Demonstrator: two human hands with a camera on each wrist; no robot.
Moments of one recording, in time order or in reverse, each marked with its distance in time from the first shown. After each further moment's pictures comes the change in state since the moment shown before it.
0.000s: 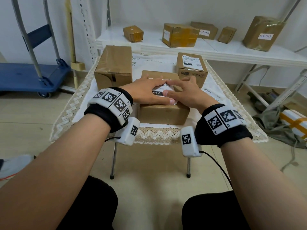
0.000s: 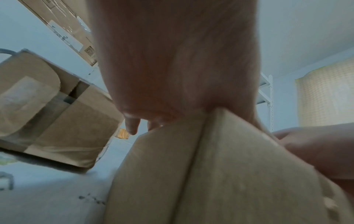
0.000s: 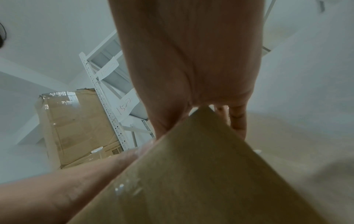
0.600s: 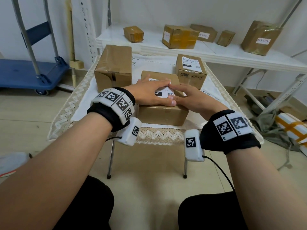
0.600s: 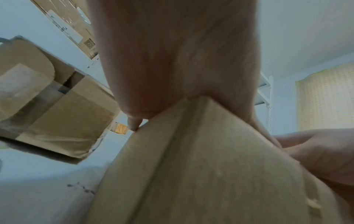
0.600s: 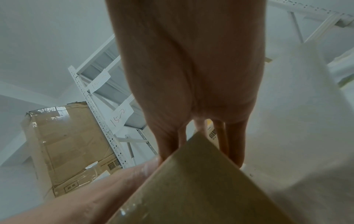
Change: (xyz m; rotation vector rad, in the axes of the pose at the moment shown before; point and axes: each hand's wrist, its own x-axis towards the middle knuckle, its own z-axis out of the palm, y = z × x) left_hand 0.005 0.003 0.007 -0.007 -0.034 -0.001; right_hand -0.008 0.013 -0.005 0.073 -0.102 -0.087
